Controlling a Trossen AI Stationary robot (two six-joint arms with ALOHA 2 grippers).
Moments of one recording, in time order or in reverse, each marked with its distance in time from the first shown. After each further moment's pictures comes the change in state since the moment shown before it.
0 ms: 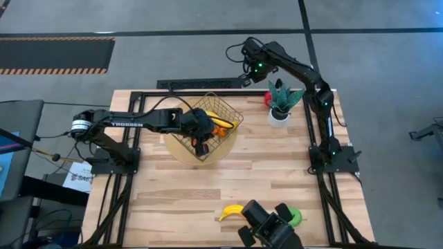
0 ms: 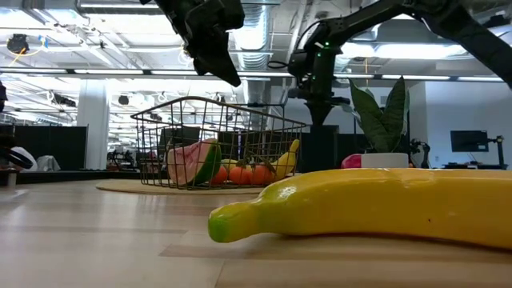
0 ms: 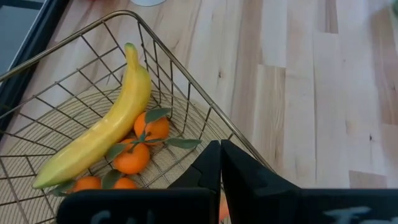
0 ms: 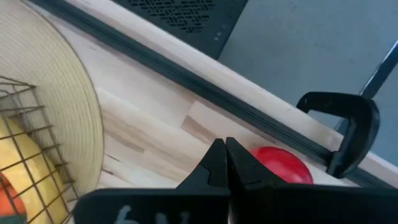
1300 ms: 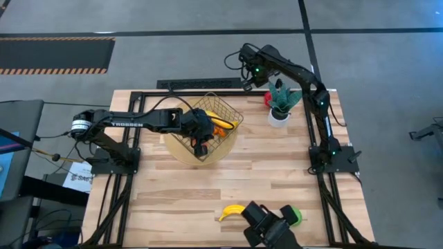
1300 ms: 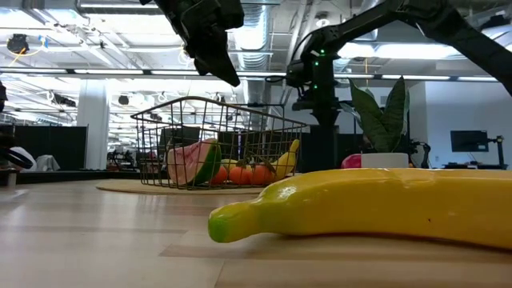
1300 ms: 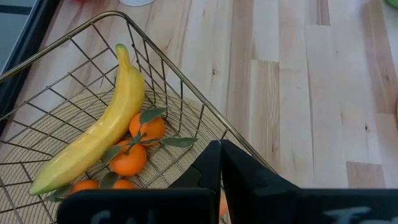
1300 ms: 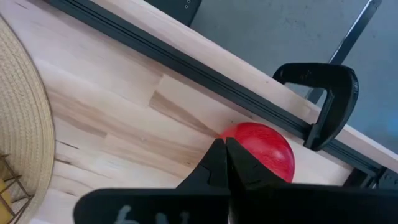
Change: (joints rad) left arm 0.000 0.000 0.000 -0.008 0.026 0.042; right arm 0.009 0.051 0.000 -0.112 0.123 0.021
